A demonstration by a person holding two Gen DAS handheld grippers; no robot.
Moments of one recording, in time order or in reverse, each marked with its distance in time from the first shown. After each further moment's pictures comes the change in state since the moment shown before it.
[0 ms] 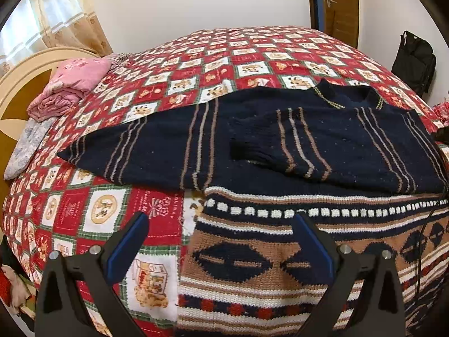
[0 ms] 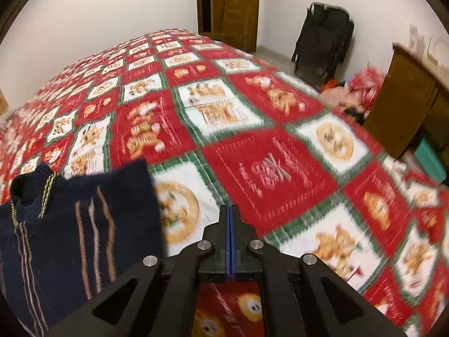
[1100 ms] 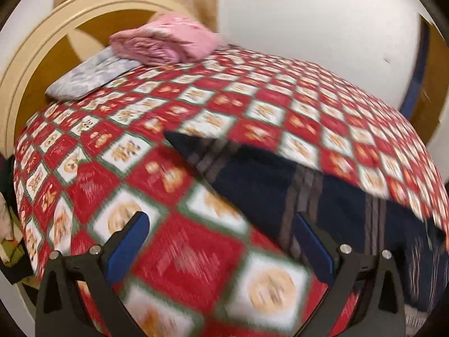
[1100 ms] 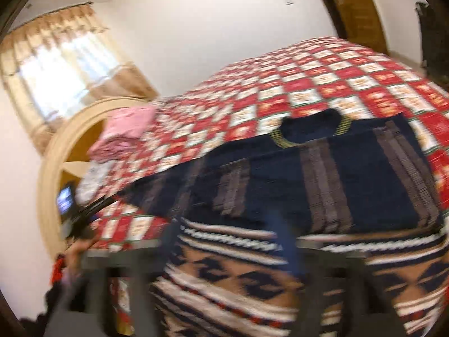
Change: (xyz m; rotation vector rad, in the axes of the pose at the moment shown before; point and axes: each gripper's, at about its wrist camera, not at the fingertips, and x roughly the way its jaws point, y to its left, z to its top) left arm 0.064 0.266 0.027 -0.548 -0.057 0.160; right arm -0.212 0.173 -0.137 -0.132 -0.031 0.810
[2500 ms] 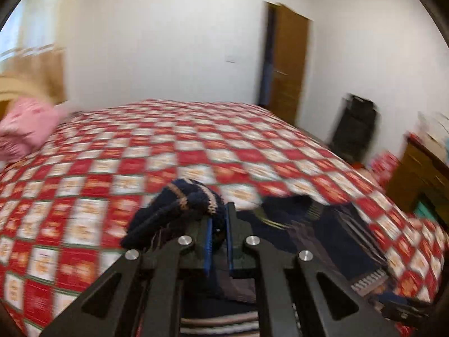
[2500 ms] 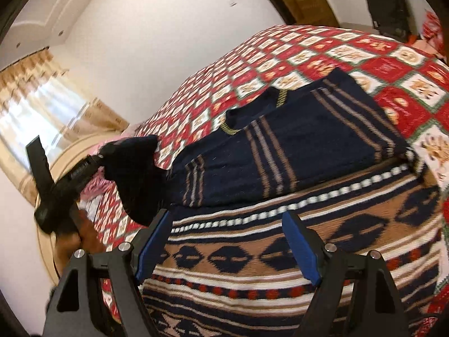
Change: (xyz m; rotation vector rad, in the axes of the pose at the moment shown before) left arm -0.144 -0.245 -0.077 0.511 -0.180 -0.662; right arm -0.044 -0.064 -0.032 0.268 -0.063 -0.126
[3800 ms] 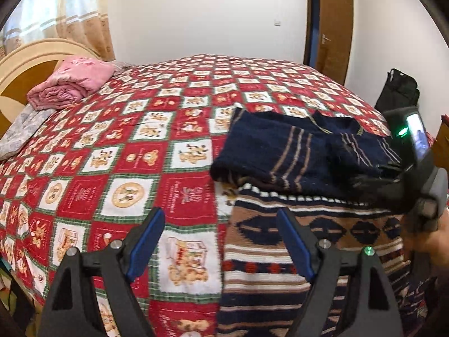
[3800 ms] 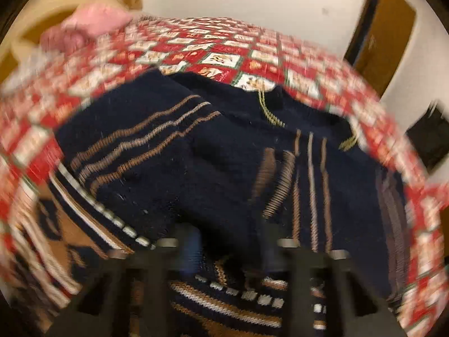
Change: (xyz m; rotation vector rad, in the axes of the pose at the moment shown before) left arm -0.077 0.064 -0.120 -0.116 0.178 0.298; right arm 0.156 0.075 0.005 -0.691 0.232 -0.305
